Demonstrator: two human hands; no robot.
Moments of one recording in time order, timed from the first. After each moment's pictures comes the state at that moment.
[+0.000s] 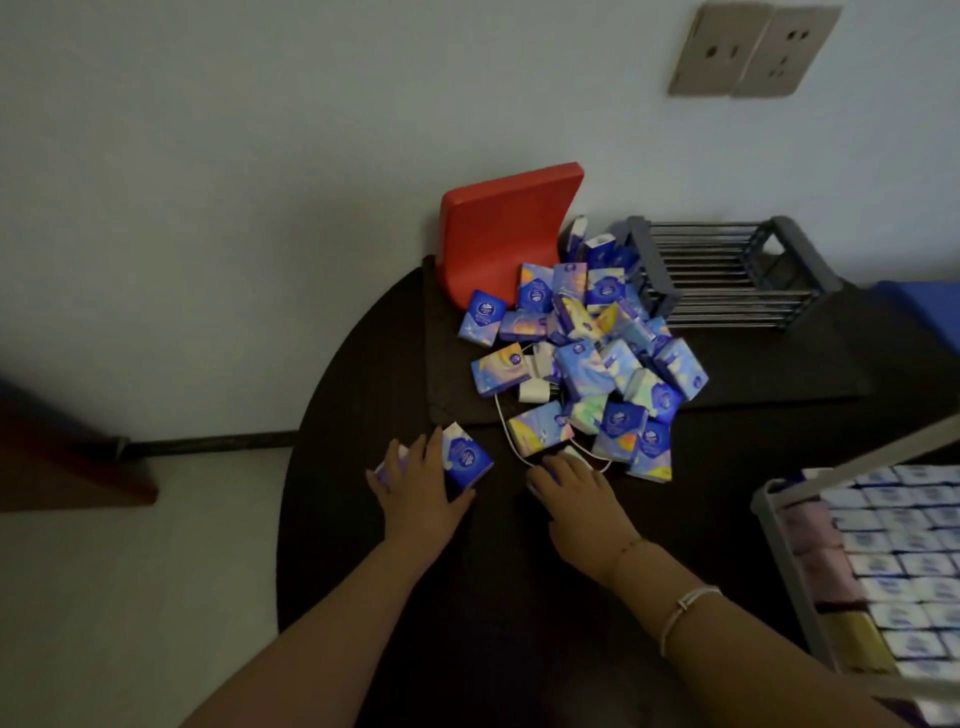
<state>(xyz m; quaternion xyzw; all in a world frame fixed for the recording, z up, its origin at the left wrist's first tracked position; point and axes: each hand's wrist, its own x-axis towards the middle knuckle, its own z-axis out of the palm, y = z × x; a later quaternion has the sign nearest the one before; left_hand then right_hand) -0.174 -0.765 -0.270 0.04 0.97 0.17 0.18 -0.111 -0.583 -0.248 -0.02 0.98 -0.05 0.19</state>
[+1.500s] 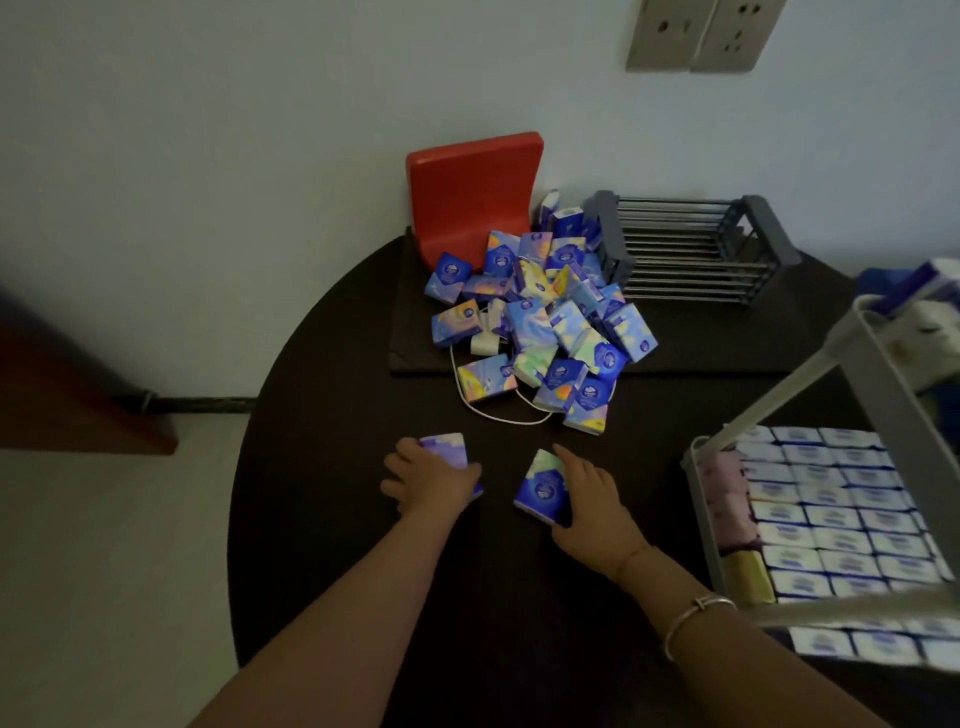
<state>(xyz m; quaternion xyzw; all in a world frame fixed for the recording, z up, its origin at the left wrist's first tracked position) -0.090 -0.668 -0.244 -0.29 0.87 0.32 0.23 -0.018 -0.502 -0.247 0.10 0.93 -0.28 0.22</state>
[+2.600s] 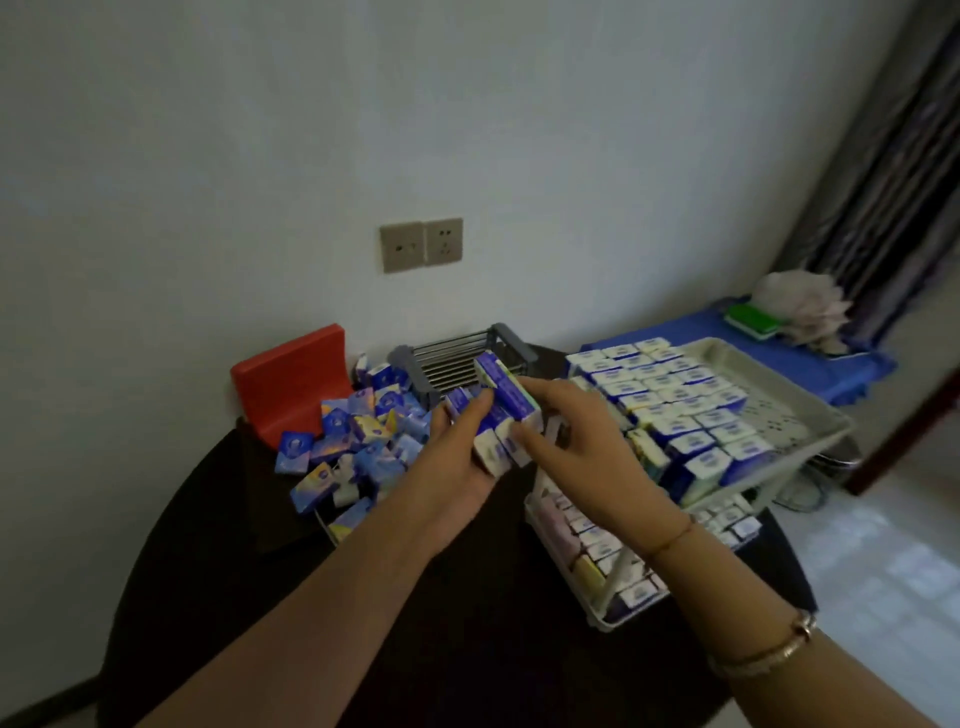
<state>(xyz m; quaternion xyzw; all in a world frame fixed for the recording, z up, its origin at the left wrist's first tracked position) -0.047 -0.589 -0.019 0.10 0.34 0.82 0.44 0.051 -0.490 0.003 0.12 0.89 -0.32 -0.29</state>
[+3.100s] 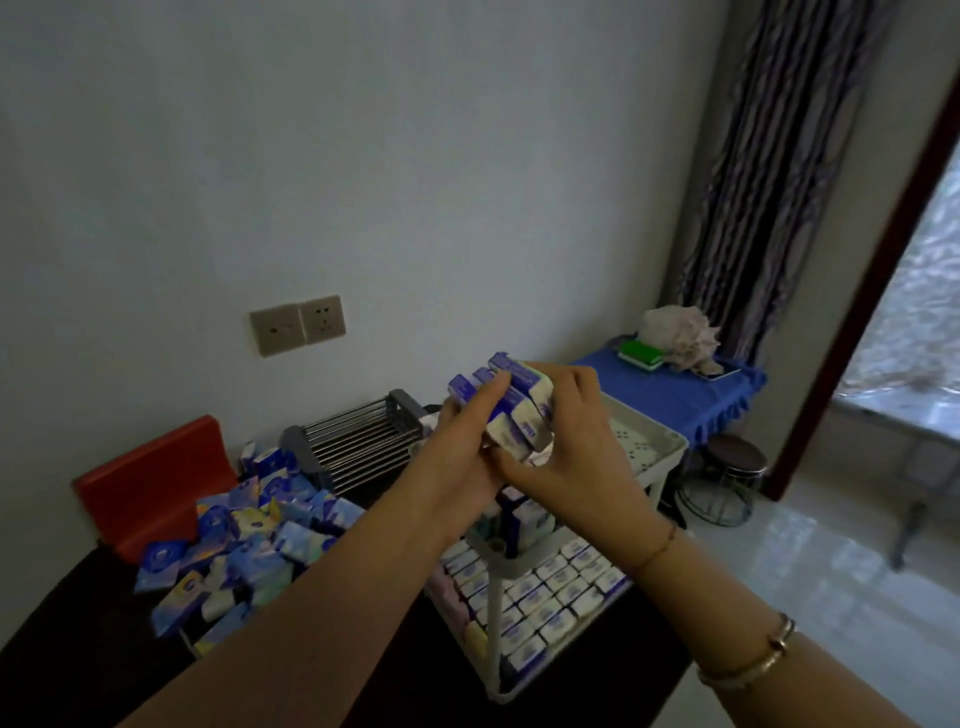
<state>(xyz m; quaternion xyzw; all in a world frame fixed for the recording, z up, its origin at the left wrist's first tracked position) 0.045 -0.469 0.052 0.24 0.39 0.74 0.49 0.147 -0.396 0.045 0.13 0.87 -0.19 -0.44</state>
